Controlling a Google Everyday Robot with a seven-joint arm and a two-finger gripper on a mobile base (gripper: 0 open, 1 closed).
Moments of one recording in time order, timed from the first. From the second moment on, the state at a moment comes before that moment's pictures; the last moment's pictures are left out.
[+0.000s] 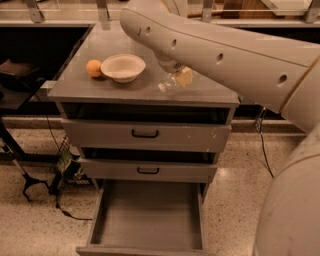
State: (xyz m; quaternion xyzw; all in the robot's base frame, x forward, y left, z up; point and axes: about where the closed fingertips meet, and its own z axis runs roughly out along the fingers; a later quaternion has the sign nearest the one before) arm 0.692 -0.069 0.880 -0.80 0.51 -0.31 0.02
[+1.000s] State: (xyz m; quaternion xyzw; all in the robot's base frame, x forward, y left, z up) arm 0.693 -0.056 0.885 -0.81 0.50 -0.31 0.03
